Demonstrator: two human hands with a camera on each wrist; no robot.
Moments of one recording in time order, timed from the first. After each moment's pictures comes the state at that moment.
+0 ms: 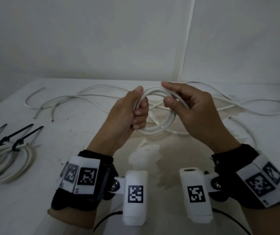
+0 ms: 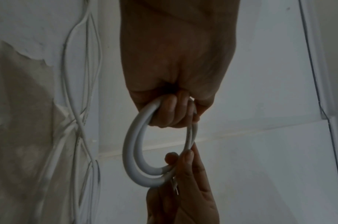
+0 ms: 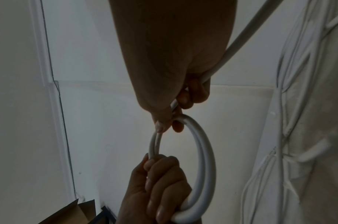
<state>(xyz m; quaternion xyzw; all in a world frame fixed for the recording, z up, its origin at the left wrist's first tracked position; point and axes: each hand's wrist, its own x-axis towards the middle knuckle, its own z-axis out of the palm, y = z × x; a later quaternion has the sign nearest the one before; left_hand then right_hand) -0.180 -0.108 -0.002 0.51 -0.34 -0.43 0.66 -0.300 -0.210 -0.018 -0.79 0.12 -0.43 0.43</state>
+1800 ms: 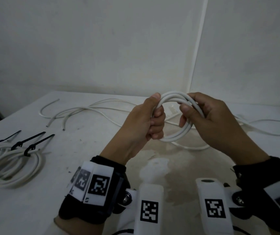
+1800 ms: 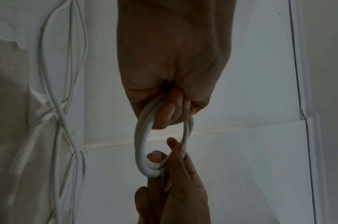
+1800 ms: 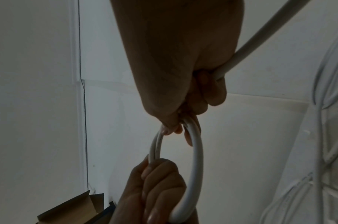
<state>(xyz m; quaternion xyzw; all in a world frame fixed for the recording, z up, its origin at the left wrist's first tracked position) -0.194 -0.103 0.013 0.51 -0.37 -0.42 0.65 -0.311 -0.209 0.000 -0.85 0.12 -0.37 0.35</state>
